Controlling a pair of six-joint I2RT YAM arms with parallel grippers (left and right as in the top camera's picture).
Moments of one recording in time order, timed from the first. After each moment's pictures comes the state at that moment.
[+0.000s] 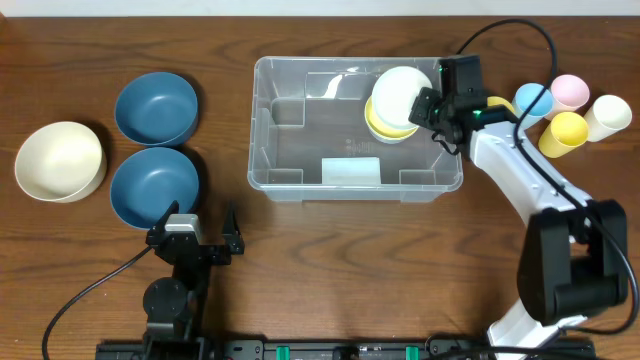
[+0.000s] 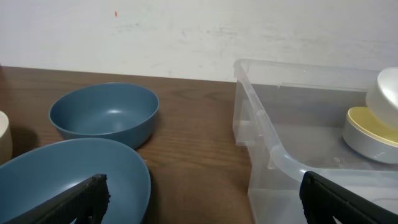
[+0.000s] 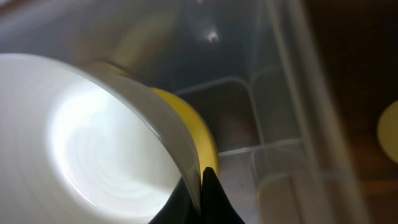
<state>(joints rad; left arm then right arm) -0.07 0.01 0.02 -0.12 -0.01 -0.11 0.20 1.83 1.26 -0.34 0.02 0.54</state>
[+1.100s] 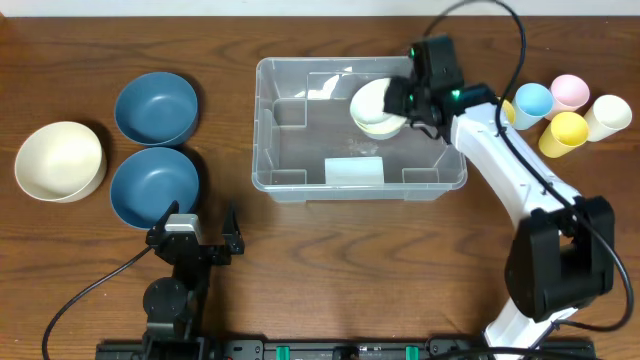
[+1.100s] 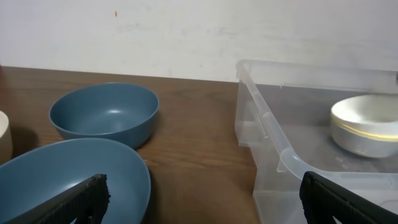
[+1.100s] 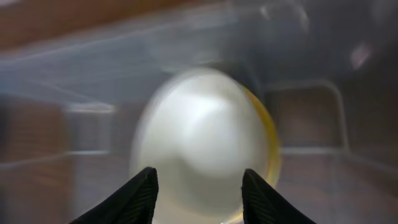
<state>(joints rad) -0.07 0.01 0.02 -0.12 -0.01 -0.11 0.31 1.85 1.52 -0.57 -0.07 0.49</state>
